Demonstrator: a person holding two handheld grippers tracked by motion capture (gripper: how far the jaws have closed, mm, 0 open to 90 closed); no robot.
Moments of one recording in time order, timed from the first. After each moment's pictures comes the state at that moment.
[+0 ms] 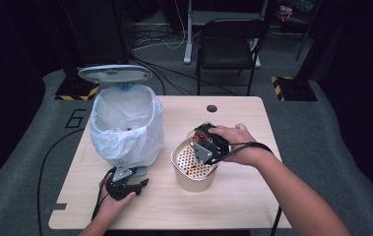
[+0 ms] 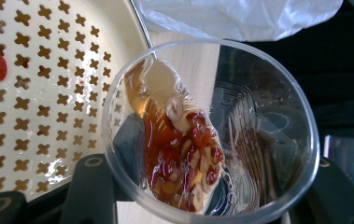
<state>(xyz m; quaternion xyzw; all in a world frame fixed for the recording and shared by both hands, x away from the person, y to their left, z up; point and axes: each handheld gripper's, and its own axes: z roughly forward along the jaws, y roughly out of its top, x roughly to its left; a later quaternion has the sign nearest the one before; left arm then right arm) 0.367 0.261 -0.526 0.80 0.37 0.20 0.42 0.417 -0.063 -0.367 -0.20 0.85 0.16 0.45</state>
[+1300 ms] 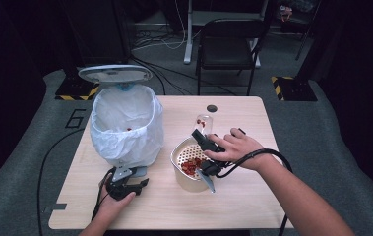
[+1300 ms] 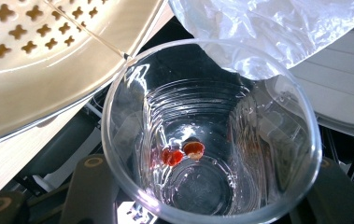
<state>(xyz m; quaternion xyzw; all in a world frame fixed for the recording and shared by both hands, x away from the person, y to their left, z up) 0.367 0.261 -0.527 0.80 0.37 0.20 0.42 0.394 -0.069 -0.410 -0.41 0.66 -0.01 0.63</state>
